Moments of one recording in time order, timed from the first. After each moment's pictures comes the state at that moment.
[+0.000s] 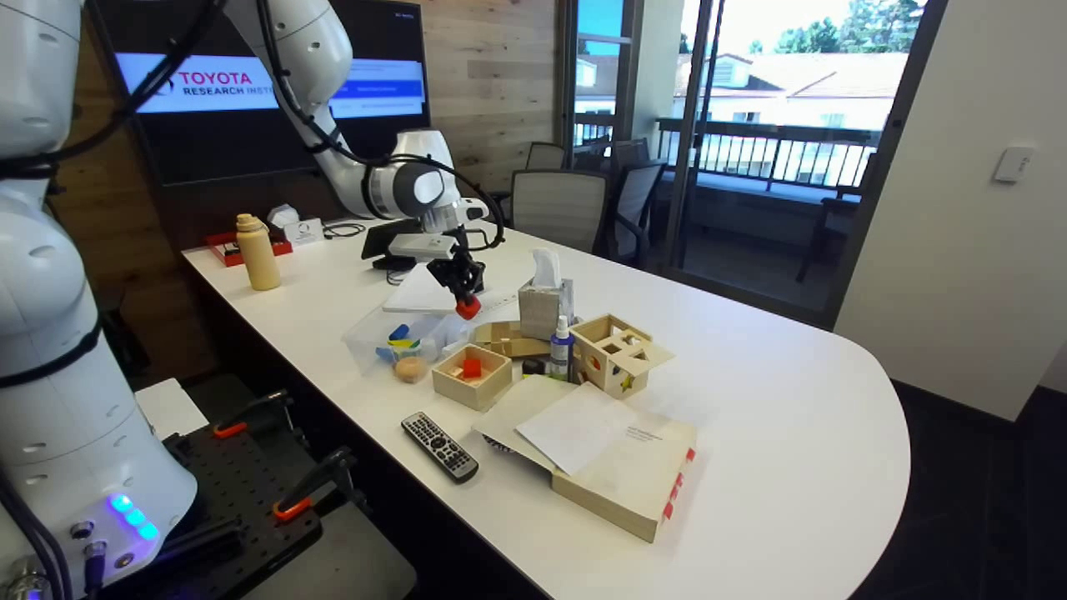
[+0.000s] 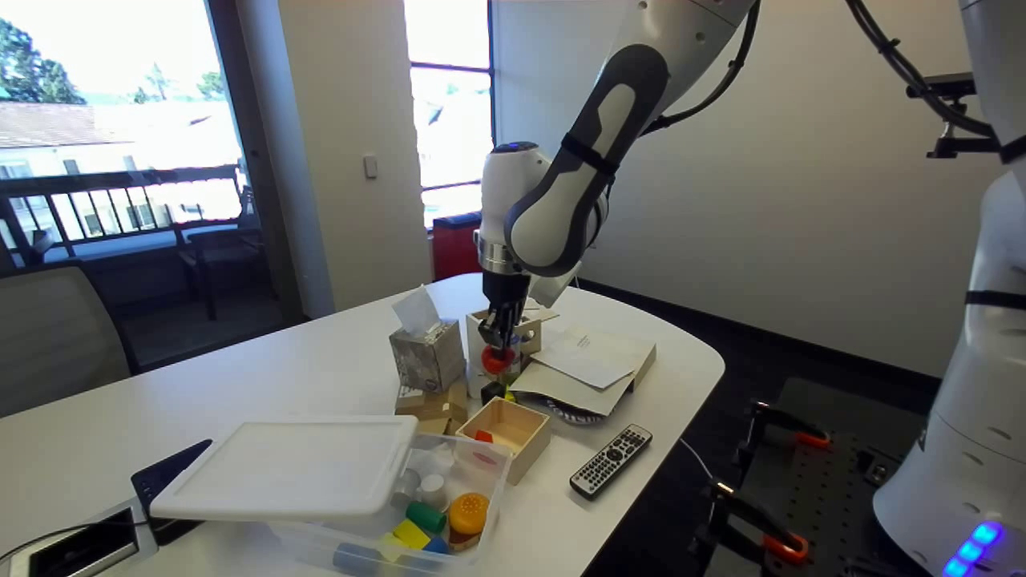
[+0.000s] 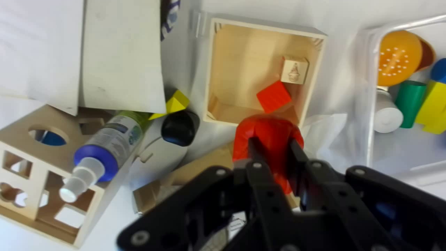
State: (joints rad) arm 0.14 0.41 -0.05 -2.21 -0.18 2.78 -0.01
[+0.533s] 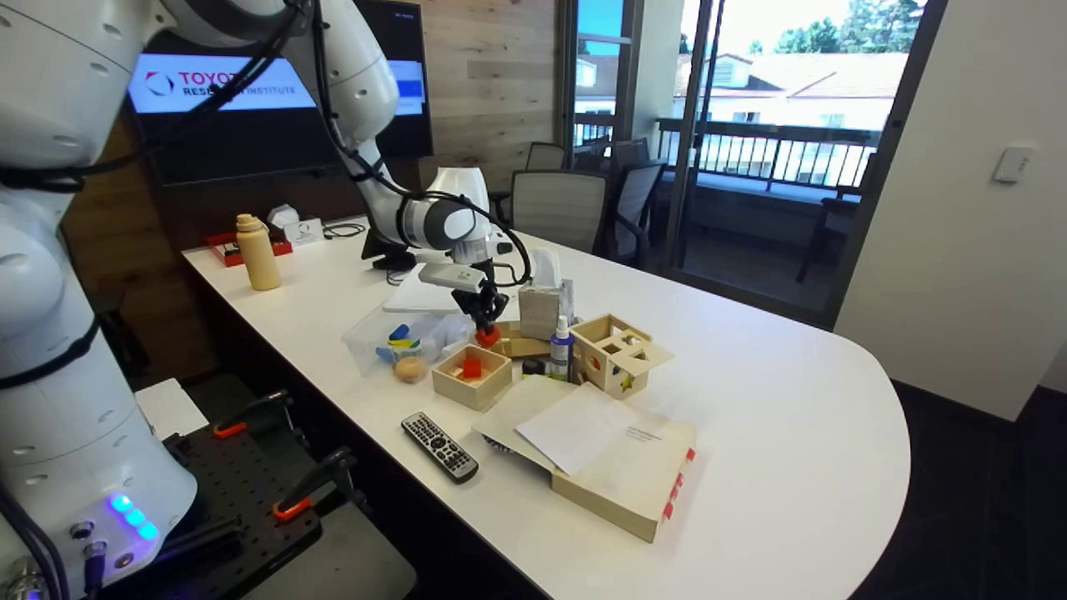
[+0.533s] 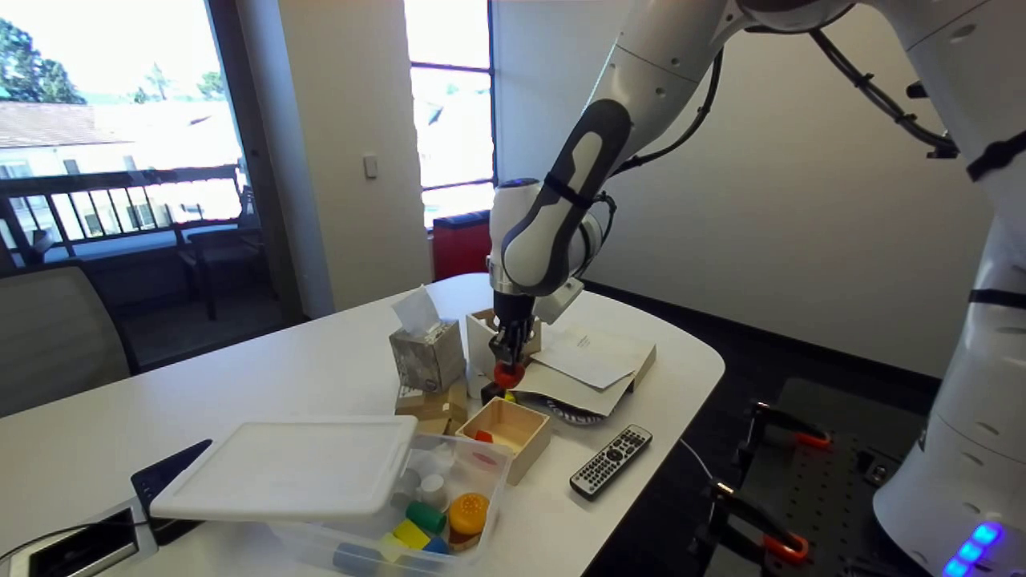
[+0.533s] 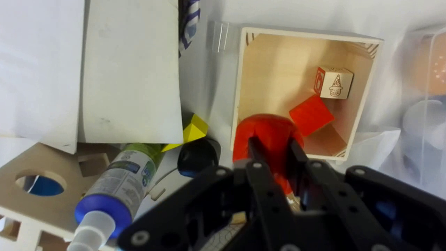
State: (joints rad) arm 0.00 0.59 0.01 -2.08 -0.11 2.78 -0.10
